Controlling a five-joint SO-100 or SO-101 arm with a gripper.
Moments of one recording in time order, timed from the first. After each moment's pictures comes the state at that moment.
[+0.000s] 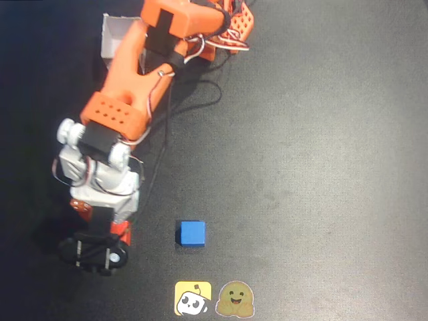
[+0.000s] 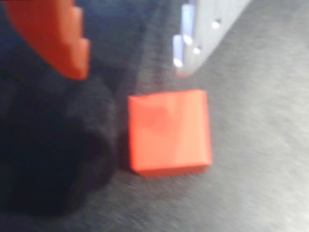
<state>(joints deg) 20.0 58.8 53.1 78.3 70.2</state>
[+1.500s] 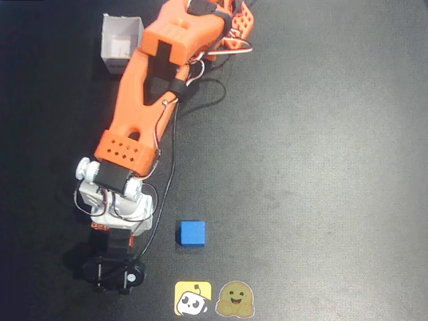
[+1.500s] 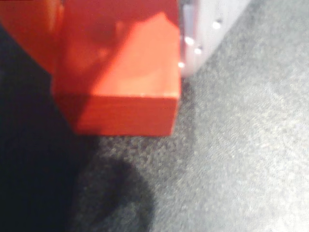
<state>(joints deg) 17.8 46.1 52.8 71.6 72.2</state>
